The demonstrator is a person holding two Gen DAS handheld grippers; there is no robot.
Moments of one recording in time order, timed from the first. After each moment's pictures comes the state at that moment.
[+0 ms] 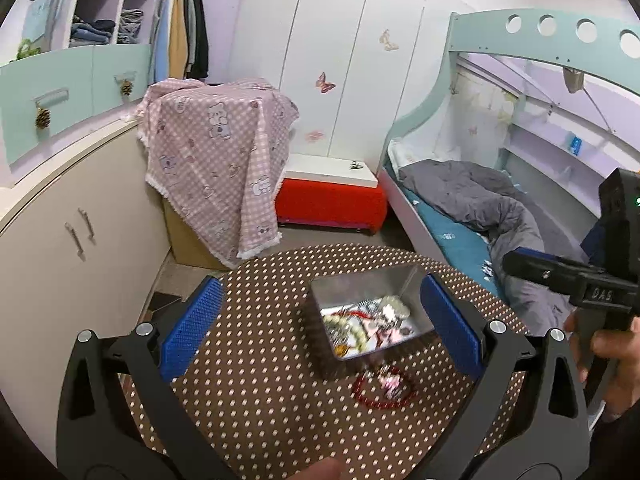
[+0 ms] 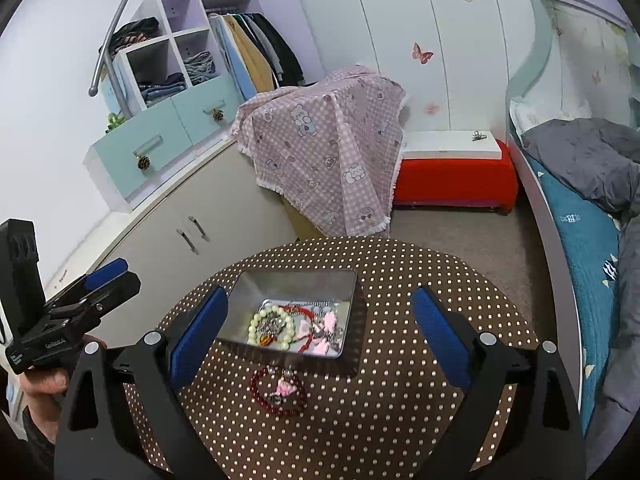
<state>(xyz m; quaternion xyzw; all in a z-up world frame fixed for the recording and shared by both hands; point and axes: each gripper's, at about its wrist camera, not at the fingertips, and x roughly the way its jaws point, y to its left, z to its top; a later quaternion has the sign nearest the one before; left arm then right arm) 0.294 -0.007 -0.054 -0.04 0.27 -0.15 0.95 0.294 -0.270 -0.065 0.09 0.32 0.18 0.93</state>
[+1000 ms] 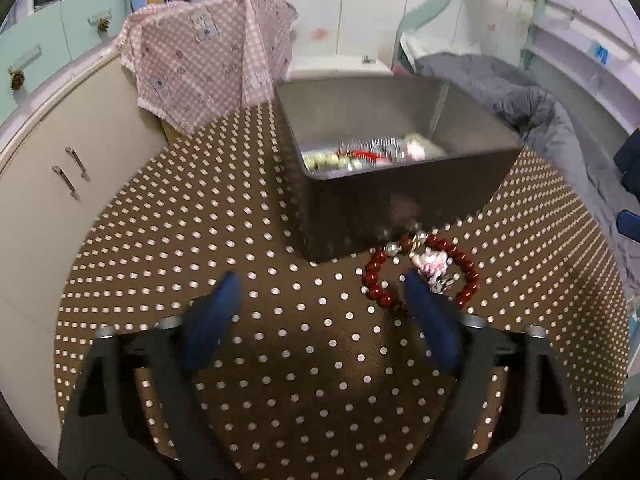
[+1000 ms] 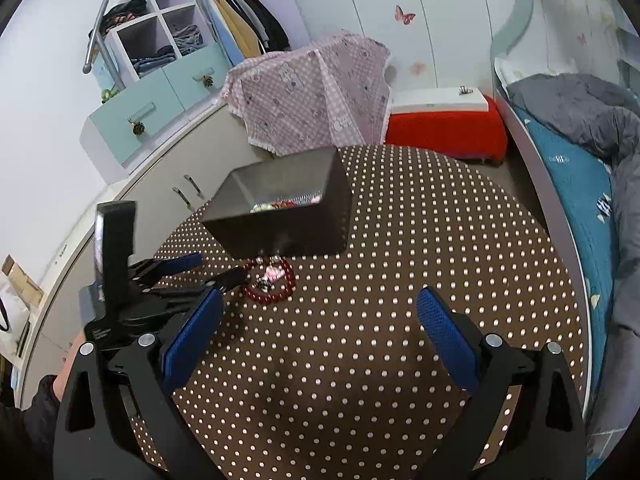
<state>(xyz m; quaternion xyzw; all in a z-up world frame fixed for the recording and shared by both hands) 0.312 -0.063 -0.180 0.05 0.43 -0.13 0.89 0.225 -0.286 -0.133 0.11 0.38 0.17 0.90</state>
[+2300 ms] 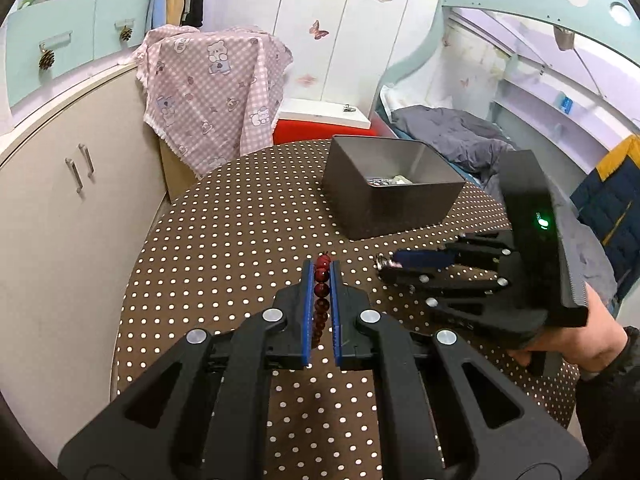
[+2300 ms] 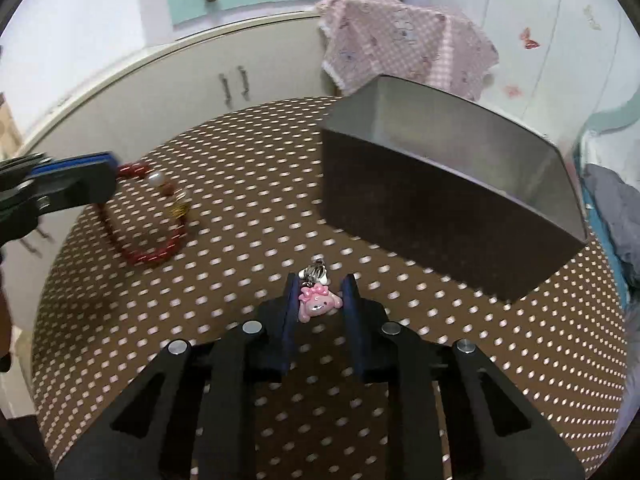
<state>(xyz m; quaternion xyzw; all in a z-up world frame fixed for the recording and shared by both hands) 0.235 0.028 -0.128 -0.03 0.35 -0.17 0.92 0.271 -0.134 -0.193 -0.12 0.42 0.27 0.86</state>
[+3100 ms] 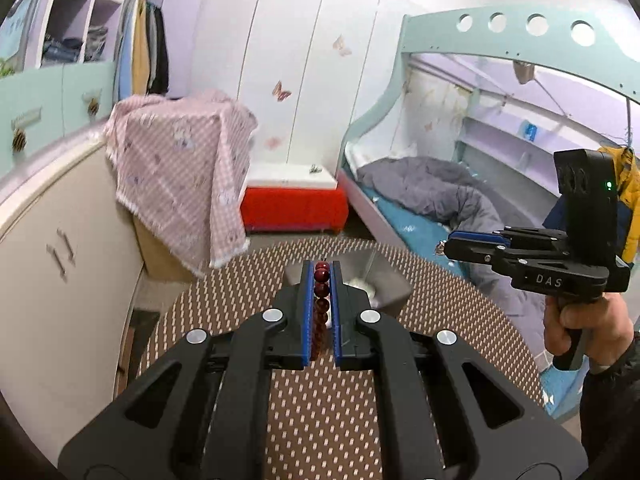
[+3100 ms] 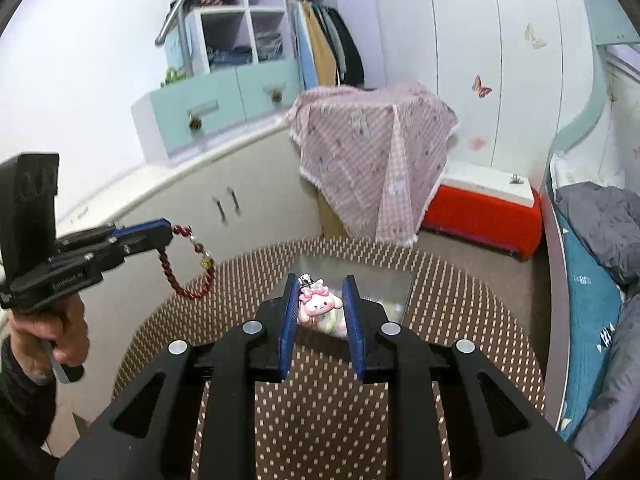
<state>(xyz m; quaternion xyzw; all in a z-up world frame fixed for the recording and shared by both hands) 0.262 0.005 -0.033 -0.02 0.25 -0.23 0.94 0.270 -0.232 -0.044 -0.01 0.29 0.26 0.92</state>
